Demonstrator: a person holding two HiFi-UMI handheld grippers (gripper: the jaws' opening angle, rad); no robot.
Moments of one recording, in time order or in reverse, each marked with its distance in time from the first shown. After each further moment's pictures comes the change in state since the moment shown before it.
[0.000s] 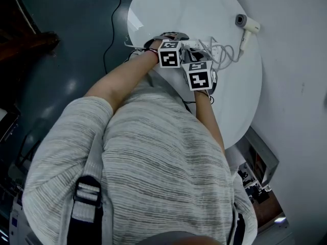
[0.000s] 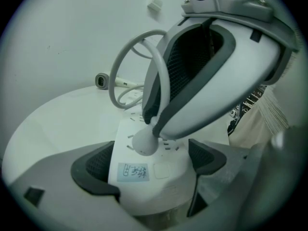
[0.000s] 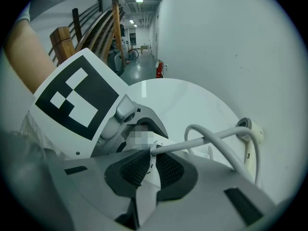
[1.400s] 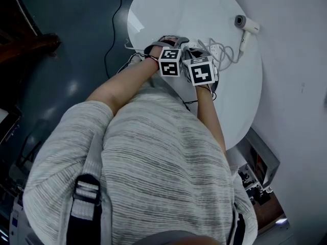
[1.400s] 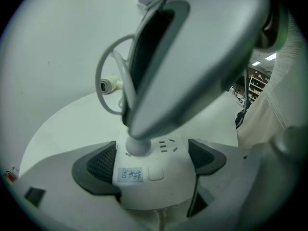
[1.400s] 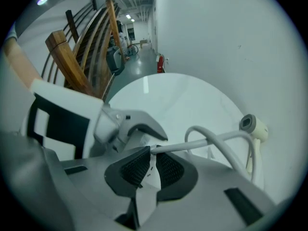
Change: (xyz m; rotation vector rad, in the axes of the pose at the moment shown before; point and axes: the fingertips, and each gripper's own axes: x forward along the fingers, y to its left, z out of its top) left arm -0.006 -0.003 0.005 0.081 0.024 0.121; right arm -0.001 -0.002 0.011 0.054 0.040 0.066
